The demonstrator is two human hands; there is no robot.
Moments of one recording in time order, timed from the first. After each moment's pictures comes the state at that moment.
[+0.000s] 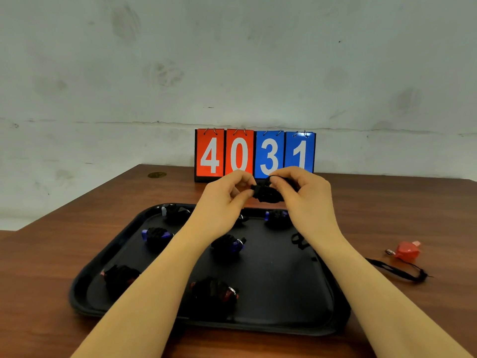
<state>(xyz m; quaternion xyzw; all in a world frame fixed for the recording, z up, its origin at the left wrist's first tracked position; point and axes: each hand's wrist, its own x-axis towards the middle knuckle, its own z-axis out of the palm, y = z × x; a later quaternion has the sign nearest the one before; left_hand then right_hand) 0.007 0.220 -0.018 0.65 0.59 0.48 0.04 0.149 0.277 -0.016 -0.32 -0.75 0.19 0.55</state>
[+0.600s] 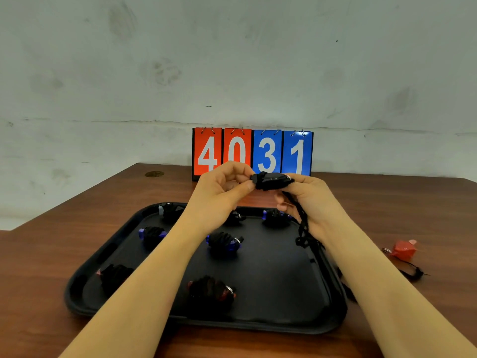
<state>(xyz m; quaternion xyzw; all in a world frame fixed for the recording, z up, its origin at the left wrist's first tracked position) 0.010 0.214 -0.007 0.61 0.46 0.61 0.22 0.157 0.282 -0.003 -0.30 -0.57 0.61 0.46</state>
